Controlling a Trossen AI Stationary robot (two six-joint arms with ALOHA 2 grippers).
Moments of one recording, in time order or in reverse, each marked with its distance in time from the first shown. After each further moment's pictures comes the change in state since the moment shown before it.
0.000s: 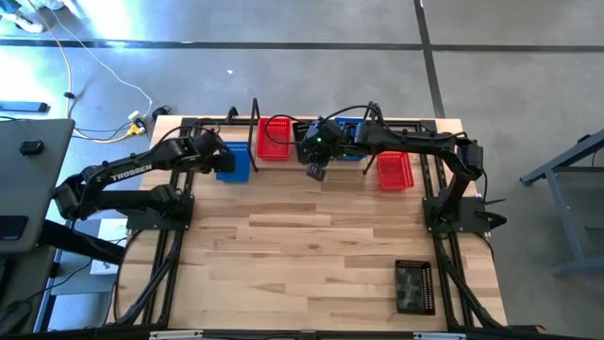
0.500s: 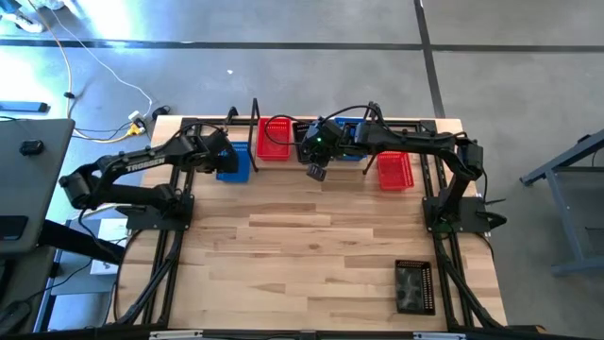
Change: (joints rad) left arm 0.035 0.153 0.000 0.031 -0.011 0.019; right arm -0.001 0.000 0.000 0.000 -0.001 -0.027
